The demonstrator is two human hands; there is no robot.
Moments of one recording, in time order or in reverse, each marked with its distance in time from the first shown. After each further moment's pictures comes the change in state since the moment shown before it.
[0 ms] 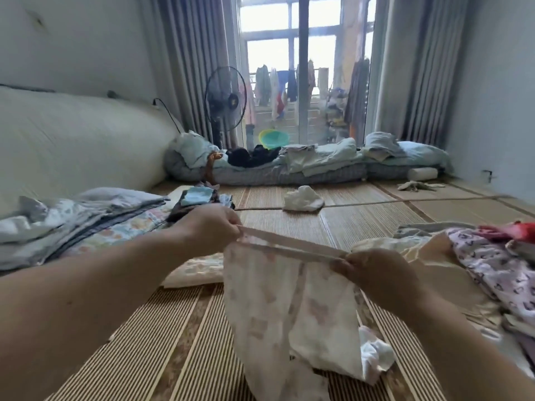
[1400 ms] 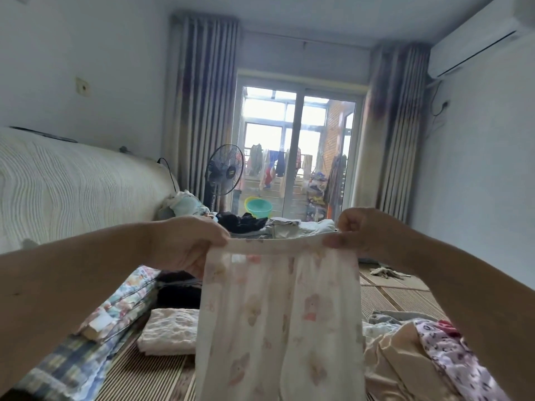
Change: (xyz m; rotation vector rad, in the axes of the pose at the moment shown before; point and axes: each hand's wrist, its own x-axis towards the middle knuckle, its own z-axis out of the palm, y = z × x) left_hand -0.082 0.053 -0.126 -0.695 -0.137 0.032; right_hand 0.035 -0.117 -0.207 0.480 -0.030 -0.057
